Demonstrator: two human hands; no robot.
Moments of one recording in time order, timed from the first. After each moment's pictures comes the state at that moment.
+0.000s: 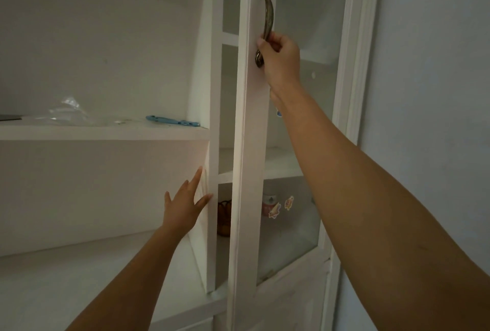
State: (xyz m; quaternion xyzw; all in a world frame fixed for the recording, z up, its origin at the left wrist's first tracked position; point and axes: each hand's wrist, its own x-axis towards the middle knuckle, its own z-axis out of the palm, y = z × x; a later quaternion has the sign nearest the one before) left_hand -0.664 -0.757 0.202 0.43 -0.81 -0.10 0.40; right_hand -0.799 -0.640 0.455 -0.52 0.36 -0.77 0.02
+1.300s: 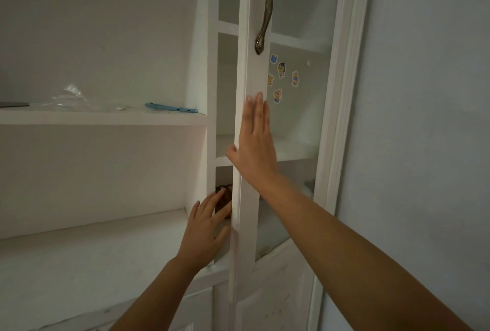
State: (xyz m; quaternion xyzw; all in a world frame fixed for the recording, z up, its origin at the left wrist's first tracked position) left_hand -0.670 -0.676 0.138 0.30 -0.87 -0.01 0.40; right_hand -0.779 -0.621 0.300 -0.61 0.62 -0.39 -0.30
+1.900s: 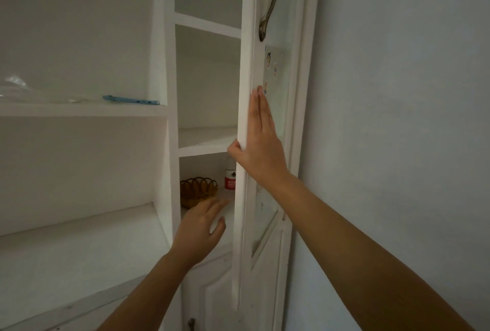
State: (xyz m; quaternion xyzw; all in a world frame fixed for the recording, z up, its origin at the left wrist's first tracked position) left_hand -0.707 -0.622 0.138 0.23 -0.89 -0.04 0.40; right_hand -0.821 -0.531 0.294 -0.61 0.59 -0.42 -0.33
